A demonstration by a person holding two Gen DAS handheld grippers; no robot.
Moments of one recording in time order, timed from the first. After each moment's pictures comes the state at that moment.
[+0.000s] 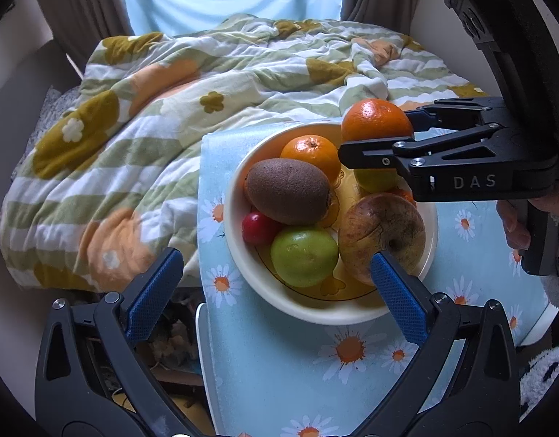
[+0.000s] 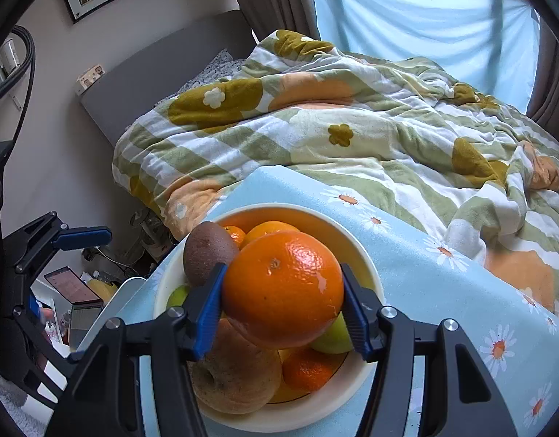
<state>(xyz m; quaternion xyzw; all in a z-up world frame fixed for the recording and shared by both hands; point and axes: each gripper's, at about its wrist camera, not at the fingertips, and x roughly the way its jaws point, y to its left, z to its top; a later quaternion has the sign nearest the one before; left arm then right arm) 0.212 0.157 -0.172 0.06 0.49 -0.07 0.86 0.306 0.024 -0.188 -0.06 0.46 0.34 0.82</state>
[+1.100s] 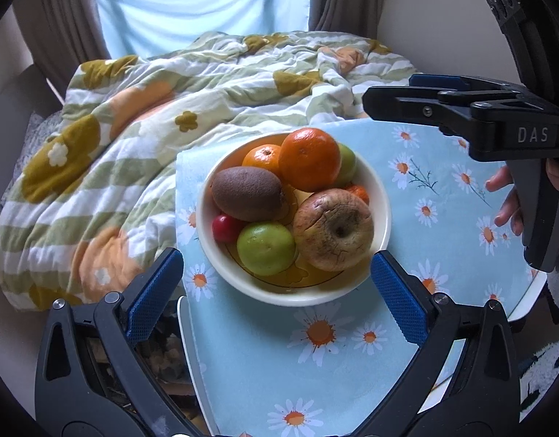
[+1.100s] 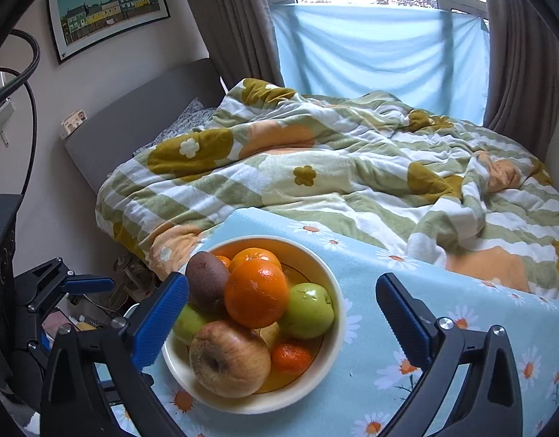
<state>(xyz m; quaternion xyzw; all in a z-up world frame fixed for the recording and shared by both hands) 0.183 0.140 -0.143 0.08 0.46 -0.13 0.87 0.256 -0.019 -0.128 -0.01 0.38 0.25 0.89</state>
